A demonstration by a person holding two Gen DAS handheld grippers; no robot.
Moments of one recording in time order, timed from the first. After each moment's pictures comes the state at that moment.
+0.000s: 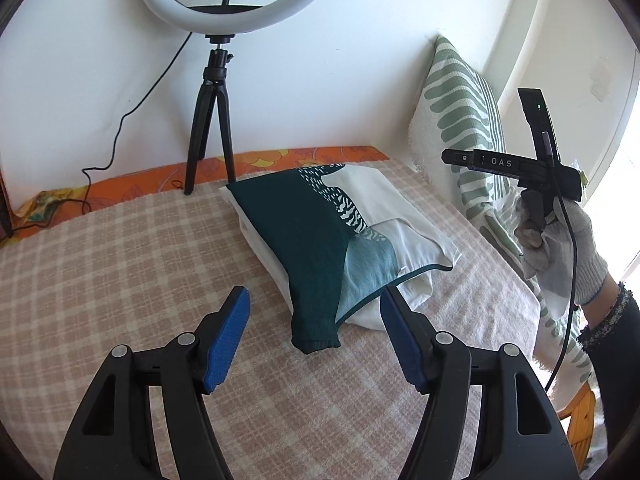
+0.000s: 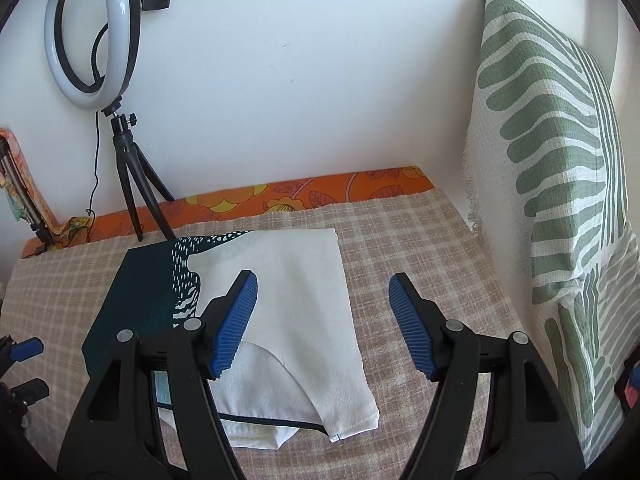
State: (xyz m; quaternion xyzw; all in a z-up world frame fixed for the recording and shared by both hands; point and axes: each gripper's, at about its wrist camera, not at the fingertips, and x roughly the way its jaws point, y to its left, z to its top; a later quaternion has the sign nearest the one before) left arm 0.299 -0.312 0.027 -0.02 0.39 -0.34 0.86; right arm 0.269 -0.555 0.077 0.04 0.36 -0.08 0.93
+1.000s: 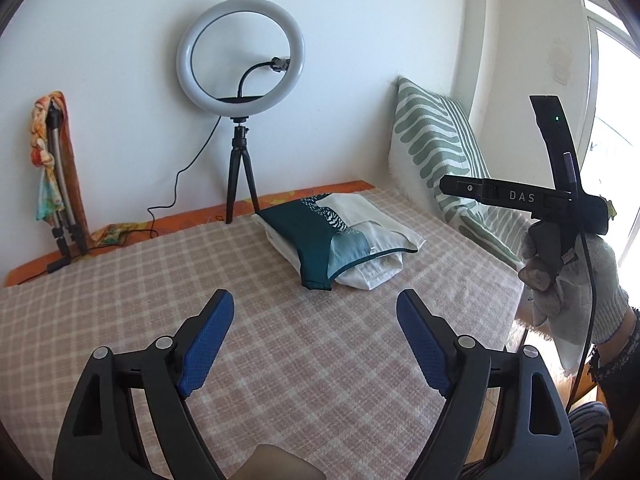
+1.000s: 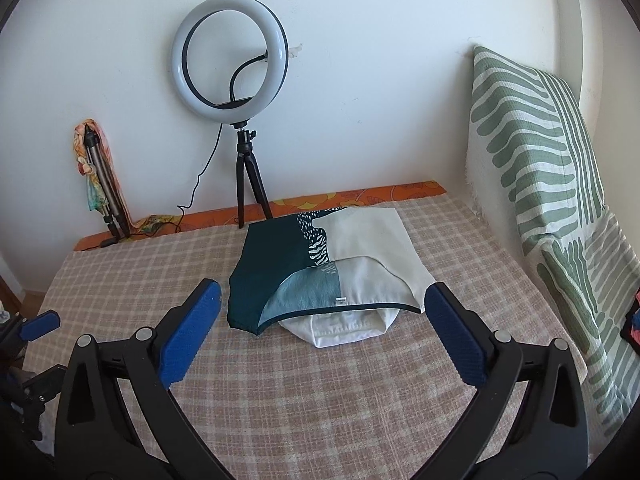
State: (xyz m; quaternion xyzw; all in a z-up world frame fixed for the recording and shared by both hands) left arm 0.158 -0.231 0.079 0.02 0.28 -0.32 0.90; right arm 0.089 -0.408 0.118 0.06 0.28 -0.07 0.95
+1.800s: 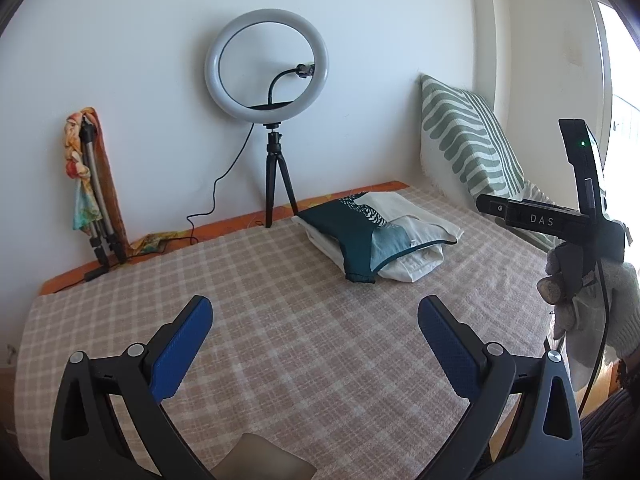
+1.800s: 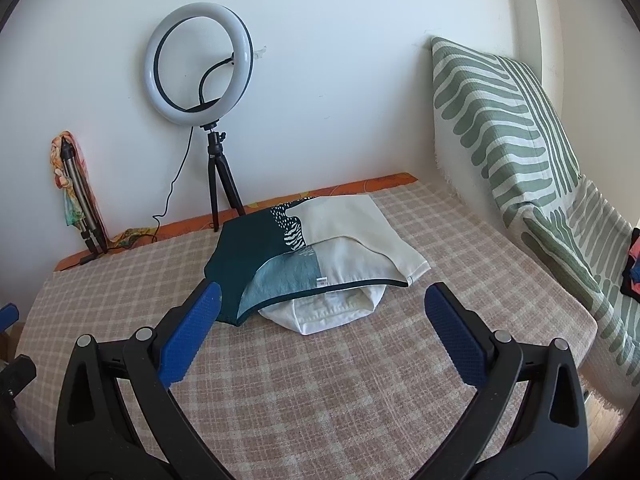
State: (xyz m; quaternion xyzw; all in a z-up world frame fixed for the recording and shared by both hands) left arm 0.150 -0.220 0.065 0.06 0.25 -0.26 0.93; right arm 0.073 -0.410 0.073 0.08 0.25 -0.13 0.96
